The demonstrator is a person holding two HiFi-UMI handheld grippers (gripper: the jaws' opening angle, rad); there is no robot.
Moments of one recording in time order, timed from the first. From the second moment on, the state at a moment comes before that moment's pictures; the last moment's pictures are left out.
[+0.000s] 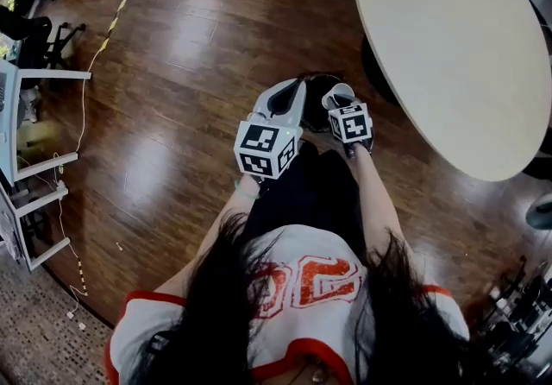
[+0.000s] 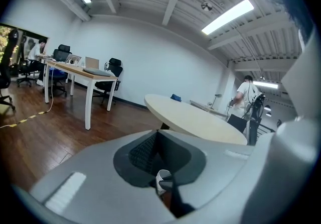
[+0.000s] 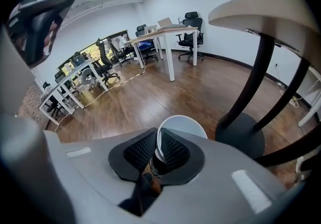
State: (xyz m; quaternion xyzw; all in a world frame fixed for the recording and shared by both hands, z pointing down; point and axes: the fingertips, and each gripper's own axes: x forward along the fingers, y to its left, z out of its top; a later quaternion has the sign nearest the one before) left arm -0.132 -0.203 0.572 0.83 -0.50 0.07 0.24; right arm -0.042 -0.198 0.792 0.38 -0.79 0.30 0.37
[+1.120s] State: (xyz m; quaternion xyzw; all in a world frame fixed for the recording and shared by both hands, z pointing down) left arm -0.138 -0.176 0.531 0.82 -0.50 0.08 0.26; right arm -0.040 -0.189 0.661 0.42 -0.81 0.30 0.27
